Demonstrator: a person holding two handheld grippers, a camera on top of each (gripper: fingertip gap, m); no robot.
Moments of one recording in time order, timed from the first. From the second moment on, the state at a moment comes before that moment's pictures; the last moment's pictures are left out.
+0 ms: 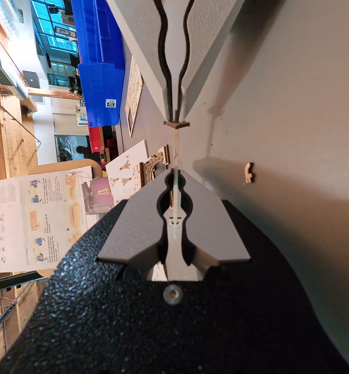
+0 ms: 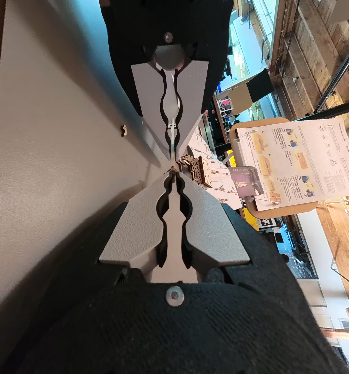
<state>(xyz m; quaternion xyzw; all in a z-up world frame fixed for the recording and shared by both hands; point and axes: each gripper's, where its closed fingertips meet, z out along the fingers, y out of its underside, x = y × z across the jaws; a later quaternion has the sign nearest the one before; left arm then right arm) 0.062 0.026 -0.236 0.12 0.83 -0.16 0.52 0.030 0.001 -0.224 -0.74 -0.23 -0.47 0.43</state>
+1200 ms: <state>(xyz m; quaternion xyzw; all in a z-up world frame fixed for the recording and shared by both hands) 0.055 0.008 -0.229 0.18 0.80 -0.18 0.55 0.033 0.004 -0.227 -0.75 -0.24 -0.47 0.41</state>
